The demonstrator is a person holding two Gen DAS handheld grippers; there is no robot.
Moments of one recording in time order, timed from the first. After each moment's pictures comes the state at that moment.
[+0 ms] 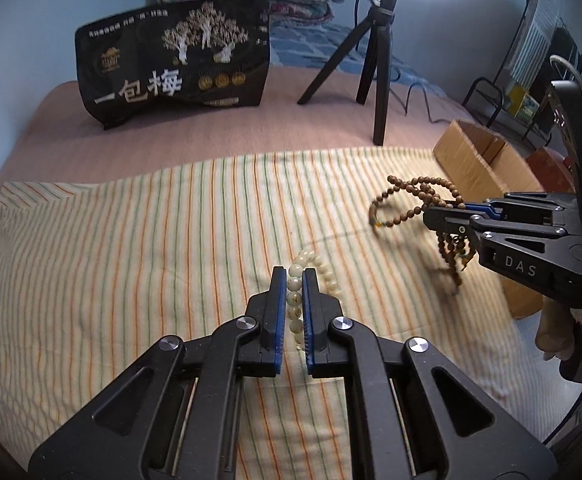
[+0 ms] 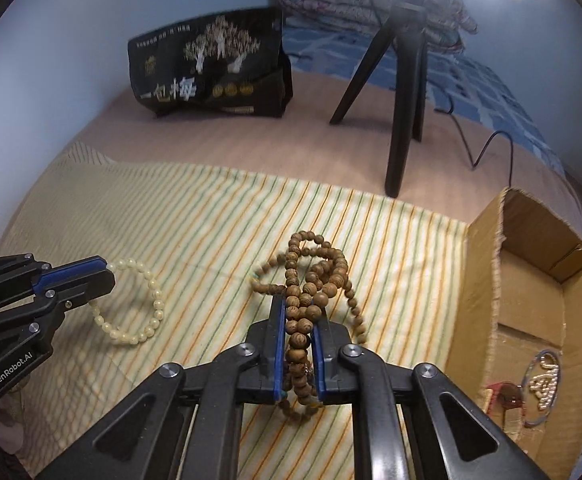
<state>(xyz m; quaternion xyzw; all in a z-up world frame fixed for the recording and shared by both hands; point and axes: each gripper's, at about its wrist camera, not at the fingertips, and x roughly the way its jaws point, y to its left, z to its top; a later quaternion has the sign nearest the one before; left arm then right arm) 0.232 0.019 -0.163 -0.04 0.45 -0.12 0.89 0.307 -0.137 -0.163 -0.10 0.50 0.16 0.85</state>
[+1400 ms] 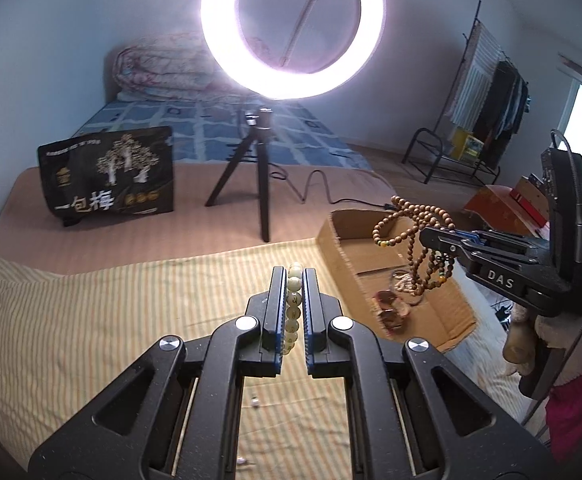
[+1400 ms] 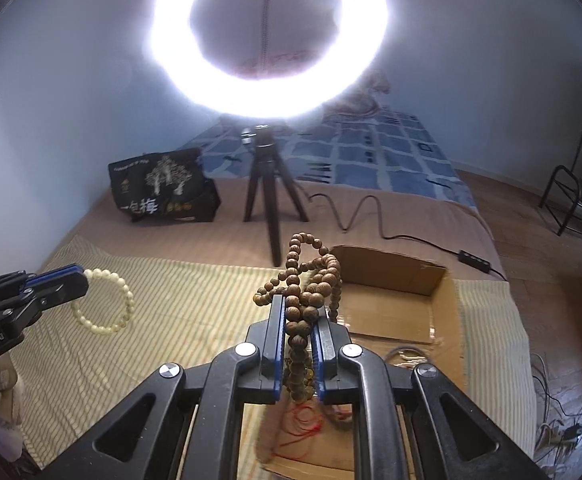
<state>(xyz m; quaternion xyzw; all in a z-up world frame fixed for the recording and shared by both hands) 0.197 -0.055 -0.050 -0.06 0.34 -0.20 0.92 0.248 -0.253 -0.044 -0.04 0.38 0.09 0.92</state>
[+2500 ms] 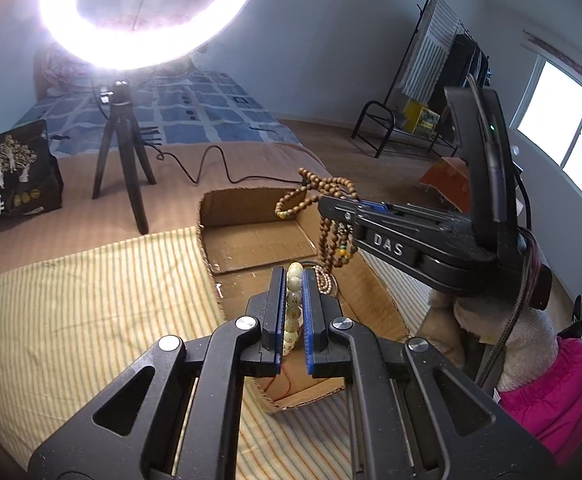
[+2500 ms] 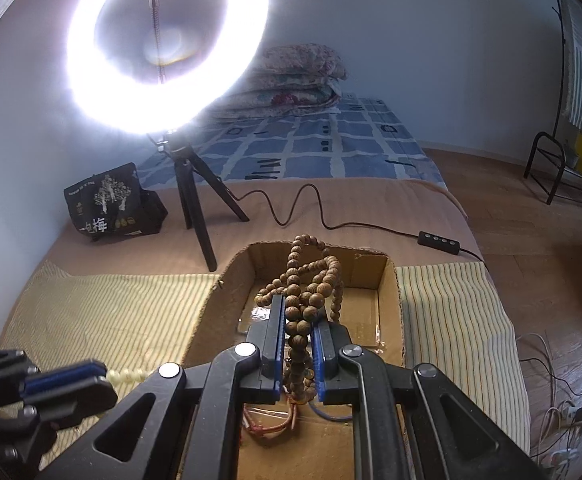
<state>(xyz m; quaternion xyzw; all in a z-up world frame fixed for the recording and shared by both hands) 0.206 -0.191 -0.069 -0.05 0.36 -0.29 0.89 0.278 -0.337 -0.069 0.01 0.39 0.06 0.92</state>
